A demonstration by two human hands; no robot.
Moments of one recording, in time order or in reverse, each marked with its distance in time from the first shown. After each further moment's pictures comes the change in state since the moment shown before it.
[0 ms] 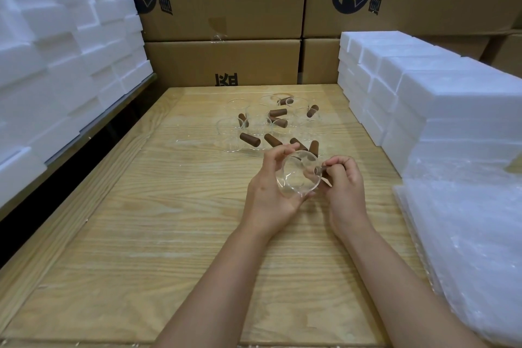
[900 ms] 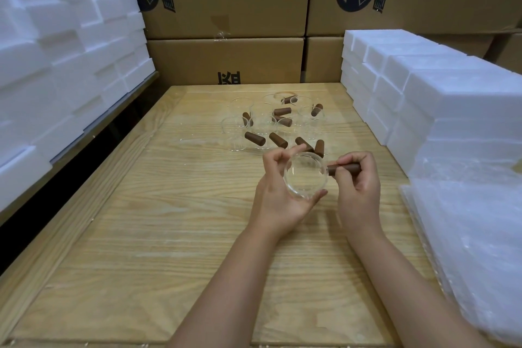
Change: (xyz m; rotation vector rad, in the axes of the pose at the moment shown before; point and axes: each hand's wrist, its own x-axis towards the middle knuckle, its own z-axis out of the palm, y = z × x) left_hand -0.004 0.002 0.002 0.004 0.000 -0.029; right_hand -0.015 -0.009 -0.005 -0.283 -0.049 -0.386
